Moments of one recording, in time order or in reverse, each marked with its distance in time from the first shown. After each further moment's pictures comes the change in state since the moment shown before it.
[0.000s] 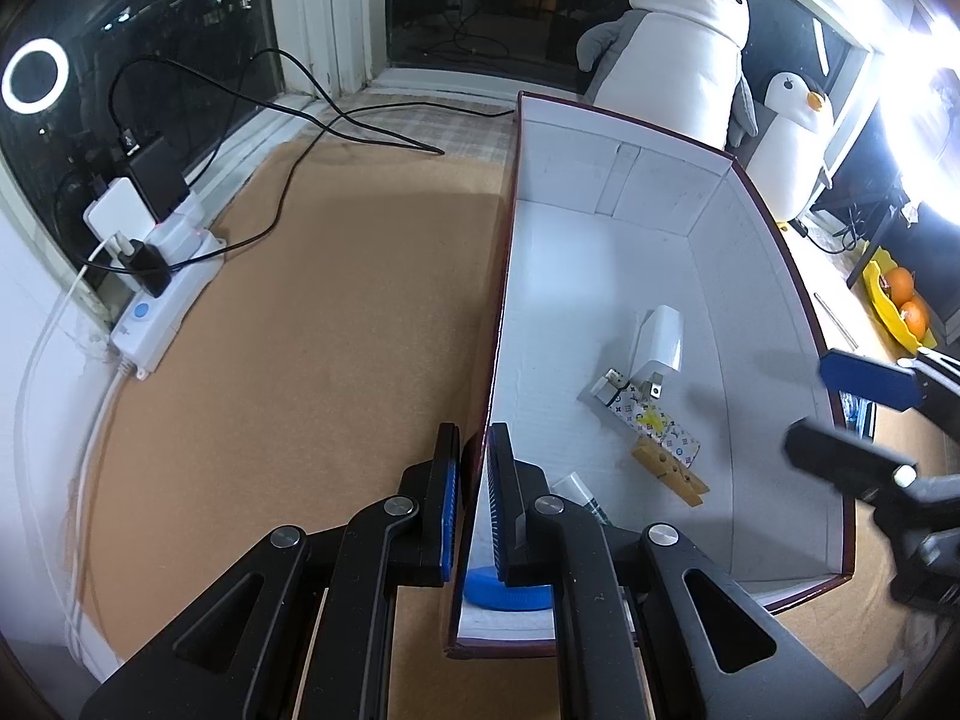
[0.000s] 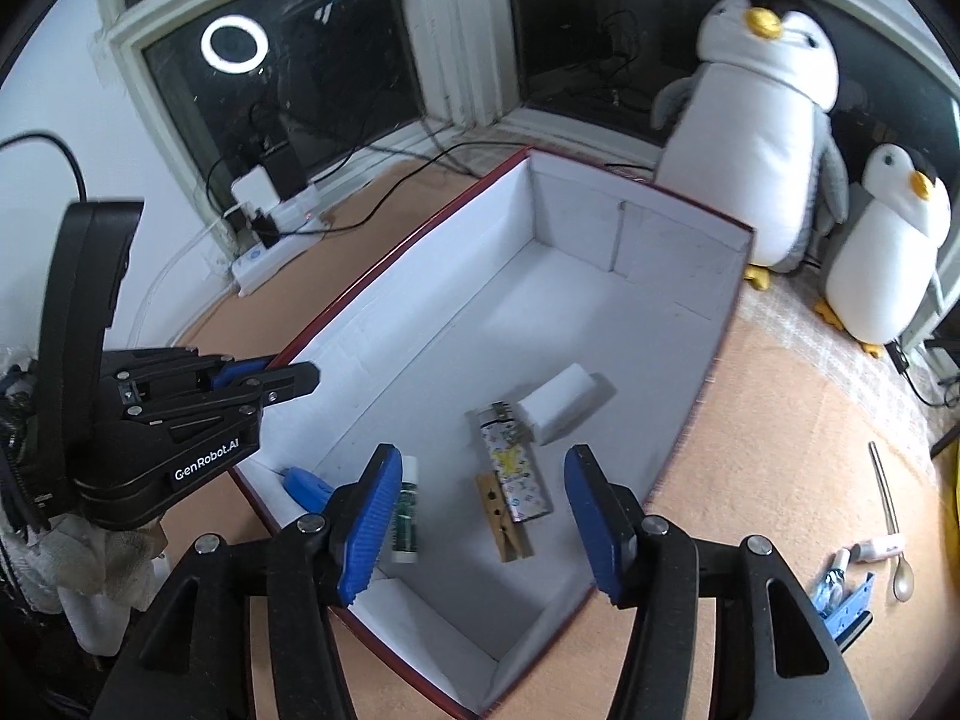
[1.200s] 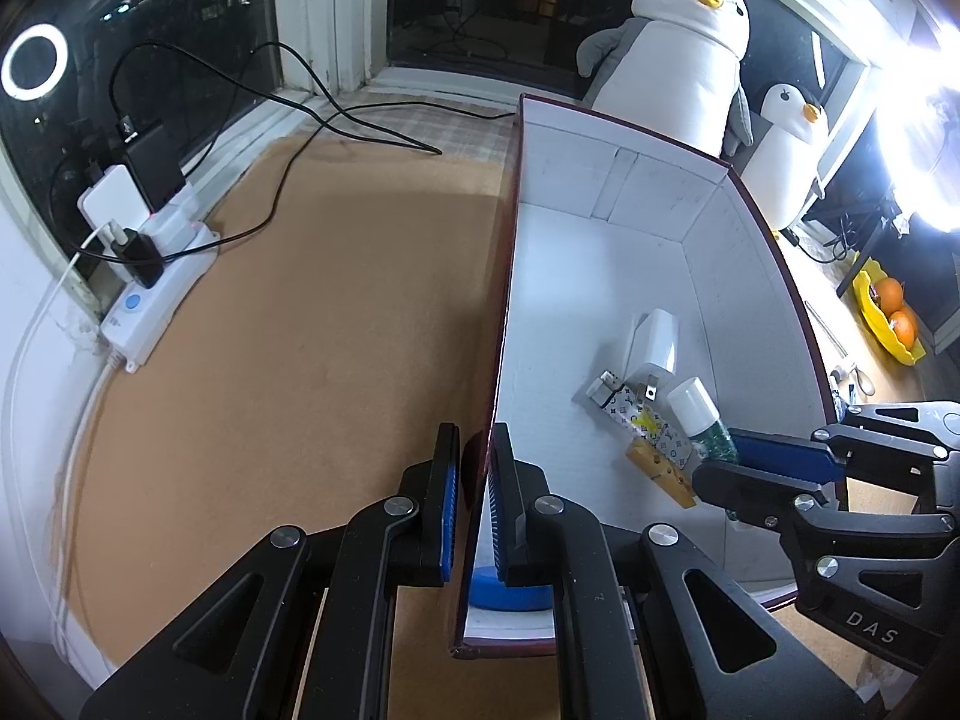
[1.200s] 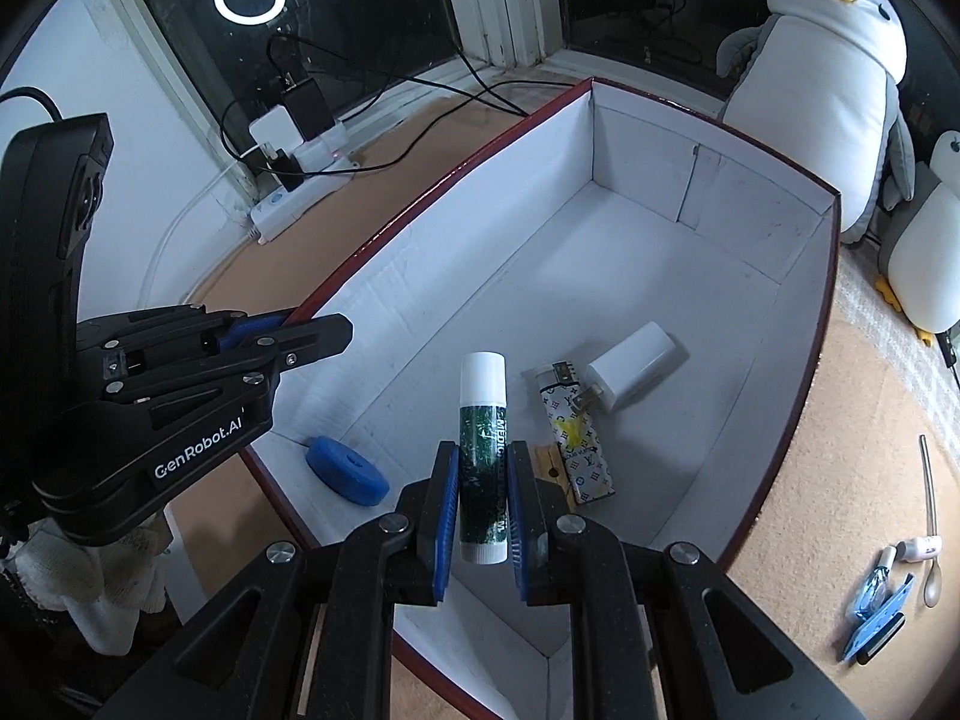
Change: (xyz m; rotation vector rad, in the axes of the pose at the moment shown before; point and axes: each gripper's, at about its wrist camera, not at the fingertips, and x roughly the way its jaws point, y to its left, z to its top) left arm 0.000 0.004 -0.002 -0.024 -0.009 -0.036; right arm 0.044 0.031 -0.002 -0.048 0.143 0.062
